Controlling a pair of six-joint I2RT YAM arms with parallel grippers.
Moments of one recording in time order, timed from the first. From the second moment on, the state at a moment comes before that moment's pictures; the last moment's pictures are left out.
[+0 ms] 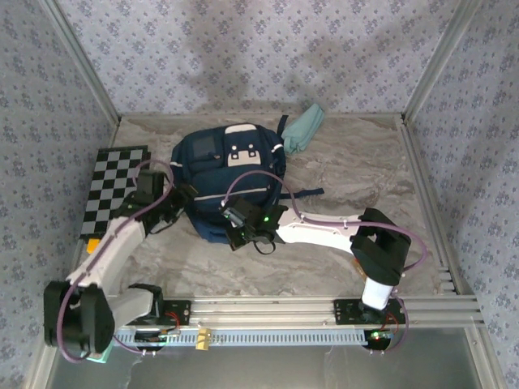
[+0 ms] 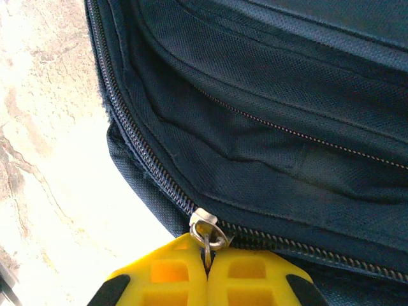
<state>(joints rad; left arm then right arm) -0.21 1.07 0.69 -0.46 0.22 -1.01 1.09 1.75 1.21 -0.42 0.02 0.49</state>
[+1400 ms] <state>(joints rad) -0.15 1.02 0.65 -0.62 0.18 -1.07 0.99 1.46 0.95 -0.48 0.13 0.47</state>
